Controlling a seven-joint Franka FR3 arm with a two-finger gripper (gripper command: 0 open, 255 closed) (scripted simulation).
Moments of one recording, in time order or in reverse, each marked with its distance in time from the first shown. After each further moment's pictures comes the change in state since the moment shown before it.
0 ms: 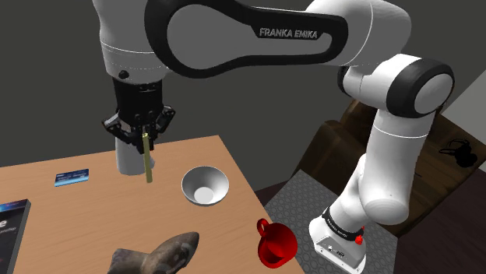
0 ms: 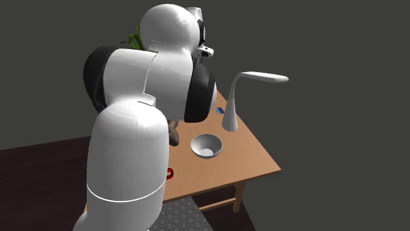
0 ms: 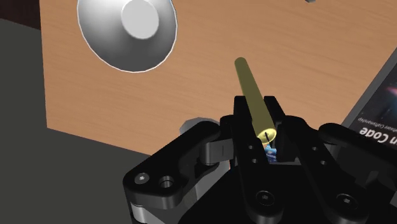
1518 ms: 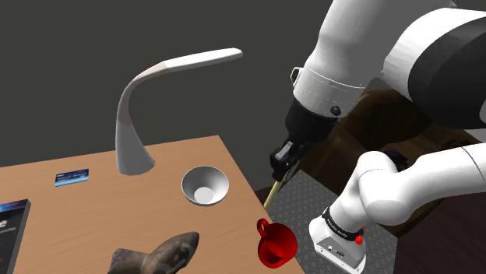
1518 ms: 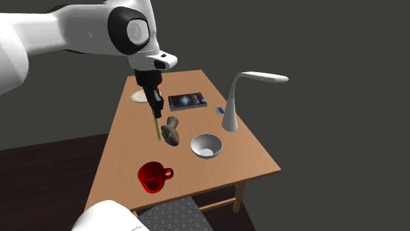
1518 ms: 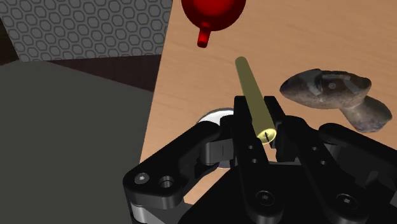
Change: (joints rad) arm 0.028 -1.048 -0.136 -0.866 0.496 -0.067 -0.218
